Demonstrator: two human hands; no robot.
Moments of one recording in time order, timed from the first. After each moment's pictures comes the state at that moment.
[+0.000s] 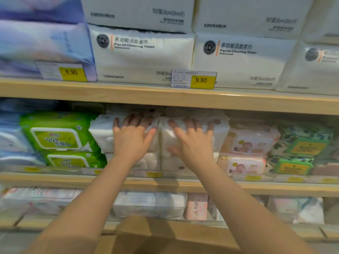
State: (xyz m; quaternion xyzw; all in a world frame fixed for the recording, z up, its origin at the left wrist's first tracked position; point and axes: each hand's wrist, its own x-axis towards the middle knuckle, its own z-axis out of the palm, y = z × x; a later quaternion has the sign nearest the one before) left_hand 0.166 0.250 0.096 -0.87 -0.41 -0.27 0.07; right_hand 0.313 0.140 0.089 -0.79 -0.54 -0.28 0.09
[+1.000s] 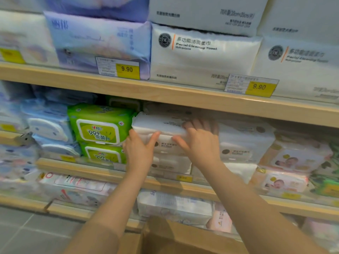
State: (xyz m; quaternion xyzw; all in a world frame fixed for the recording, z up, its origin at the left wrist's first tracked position) left_hand 0.109 0.282 0.056 -0.65 -0.56 -0.45 -0.23; right_hand 0.250 0.201 0.095 -0.75 -0.57 -0.26 0.20
